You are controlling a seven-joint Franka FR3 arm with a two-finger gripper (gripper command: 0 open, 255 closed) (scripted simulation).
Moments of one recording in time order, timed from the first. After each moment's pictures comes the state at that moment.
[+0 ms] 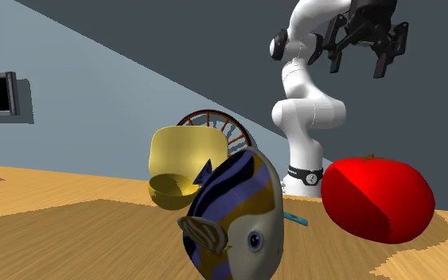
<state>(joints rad) 0.01 -0.77 0.01 -2.40 -0.10 1.55 0.00</state>
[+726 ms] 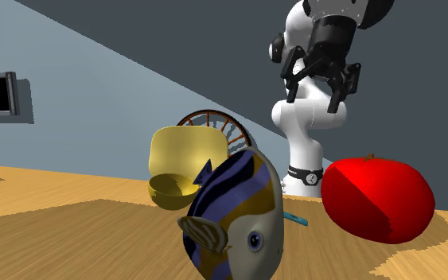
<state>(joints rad) -0.05 -0.77 -0.12 -2.60 -0.32 1.83 -0.19</state>
